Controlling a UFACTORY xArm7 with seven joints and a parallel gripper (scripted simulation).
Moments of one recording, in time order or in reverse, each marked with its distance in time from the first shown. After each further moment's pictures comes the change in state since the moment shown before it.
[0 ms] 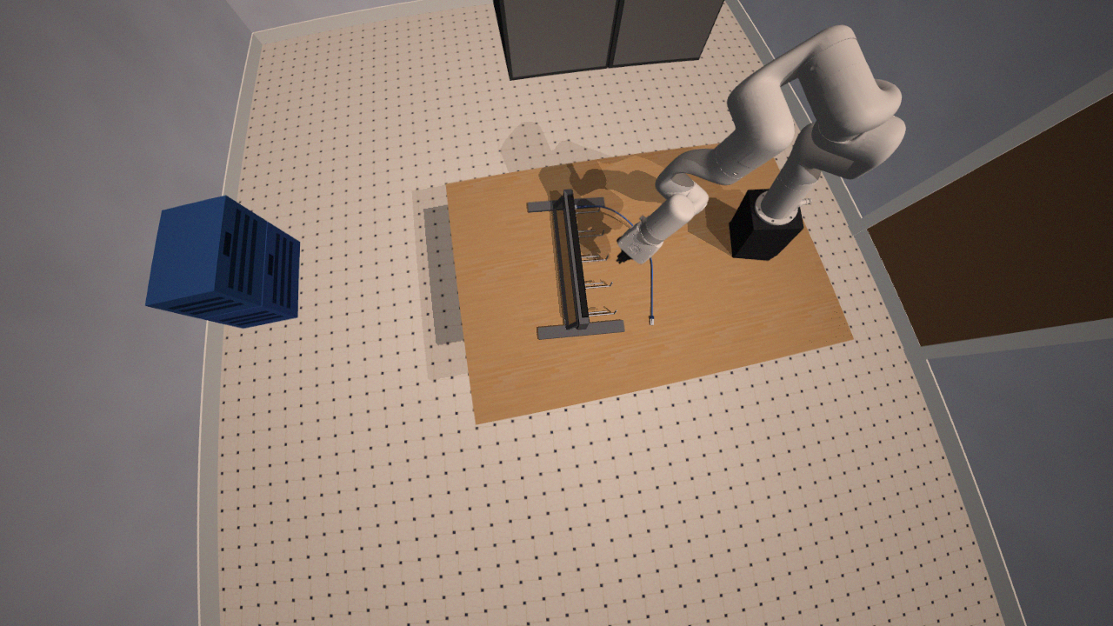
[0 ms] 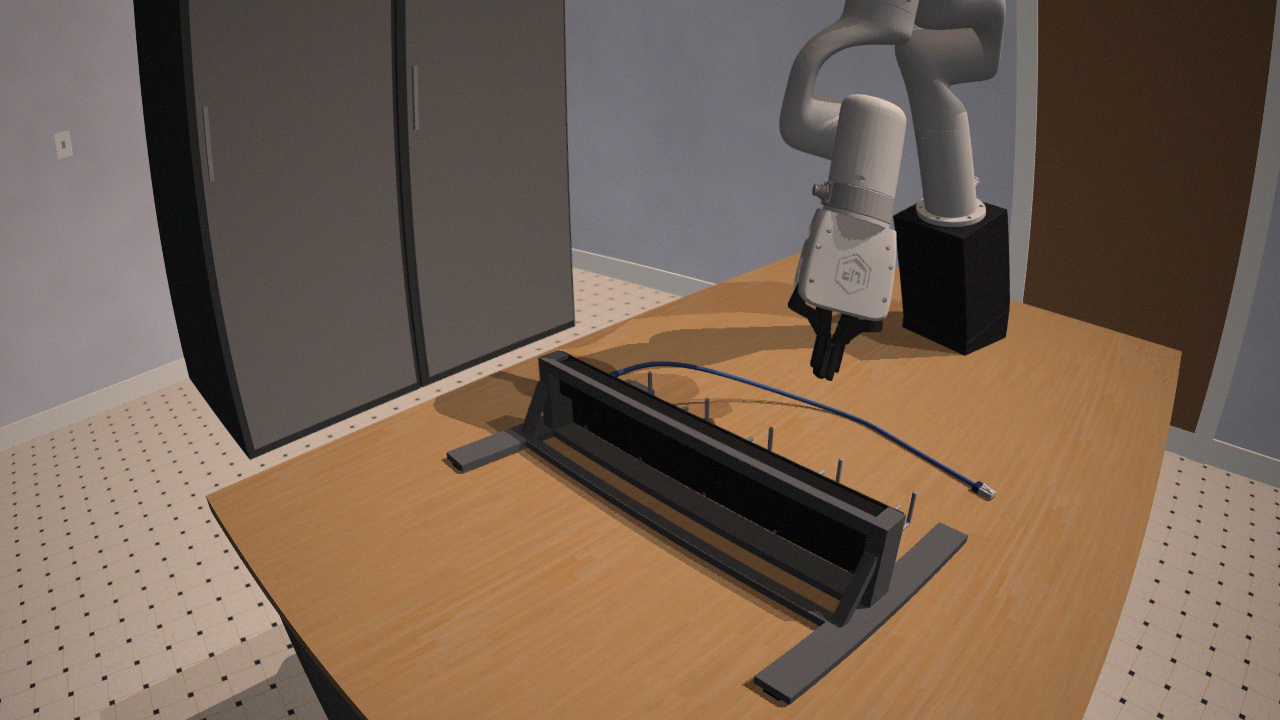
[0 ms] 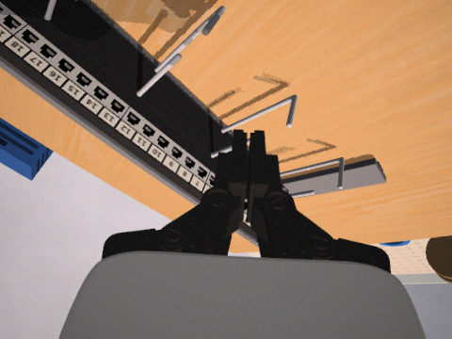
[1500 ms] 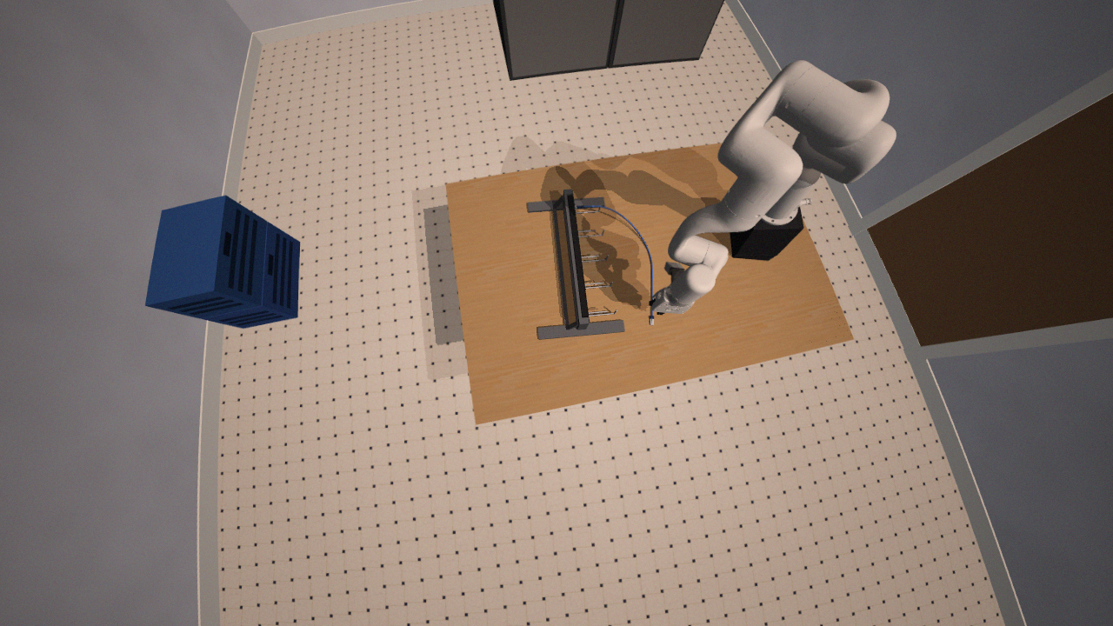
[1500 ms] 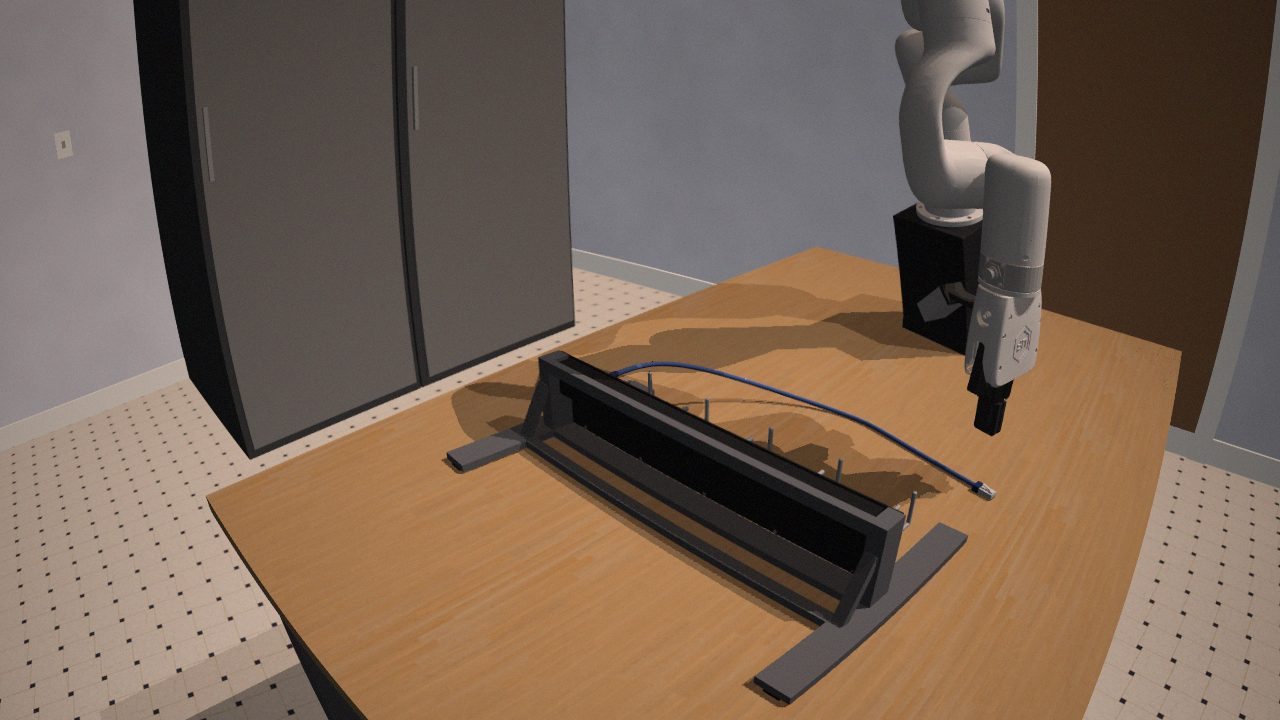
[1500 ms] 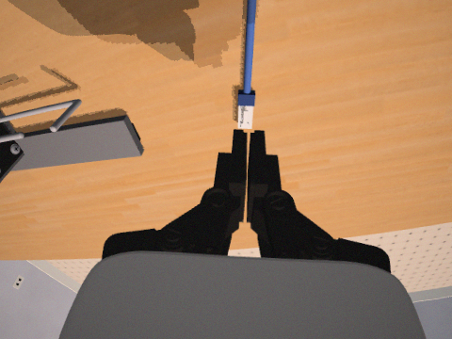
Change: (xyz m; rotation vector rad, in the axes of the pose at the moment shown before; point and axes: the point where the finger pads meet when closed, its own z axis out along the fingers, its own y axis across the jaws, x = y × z) arm -0.043 0.201 0.012 -0.287 0.154 -0.554
